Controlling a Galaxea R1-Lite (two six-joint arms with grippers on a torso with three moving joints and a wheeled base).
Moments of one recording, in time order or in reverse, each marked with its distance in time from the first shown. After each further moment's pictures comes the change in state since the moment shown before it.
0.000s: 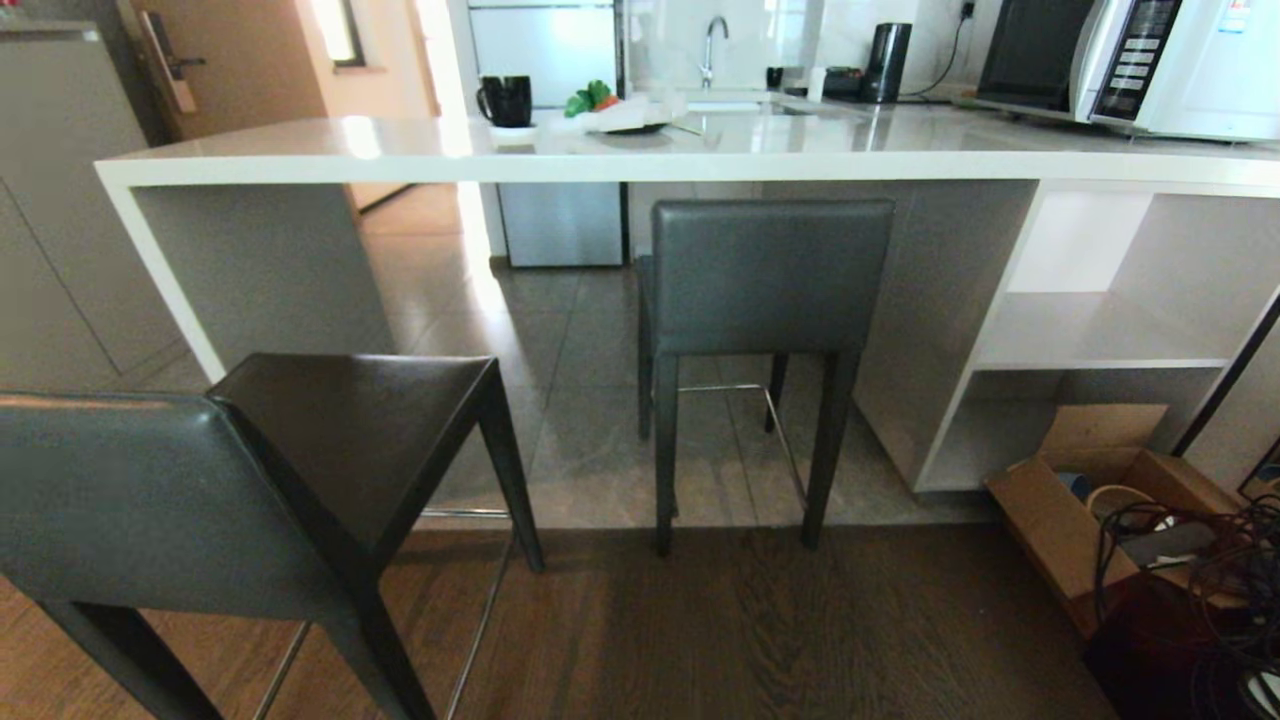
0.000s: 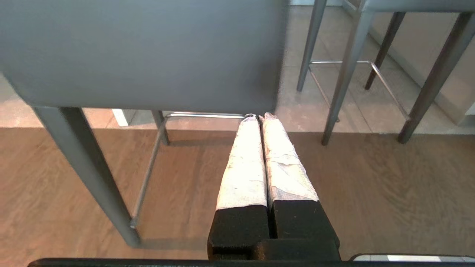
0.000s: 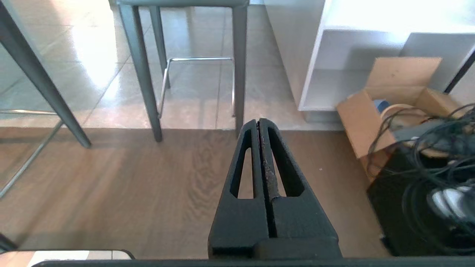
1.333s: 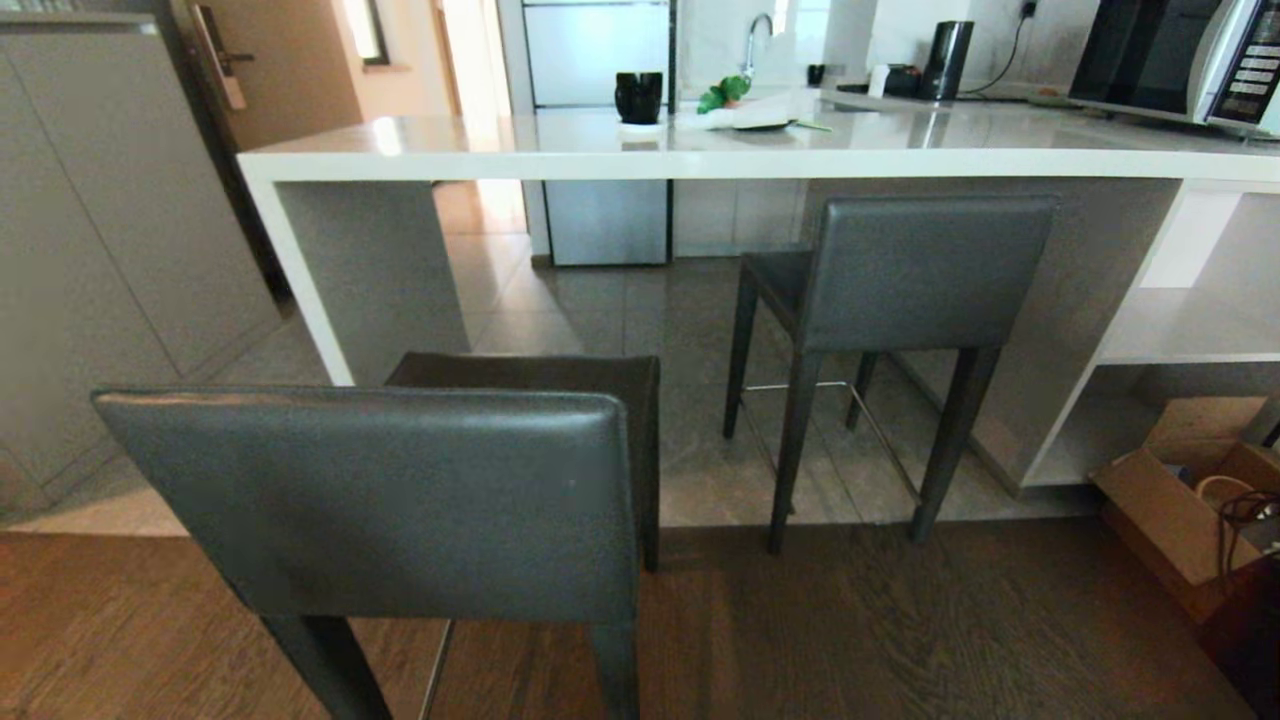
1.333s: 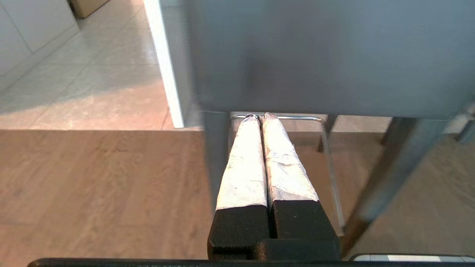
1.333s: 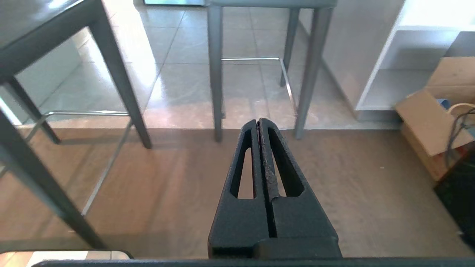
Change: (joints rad) left arm 0.000 0.000 0.000 0.000 0.000 0.000; right arm 0.000 0.000 0.000 0.000 0.000 -0.002
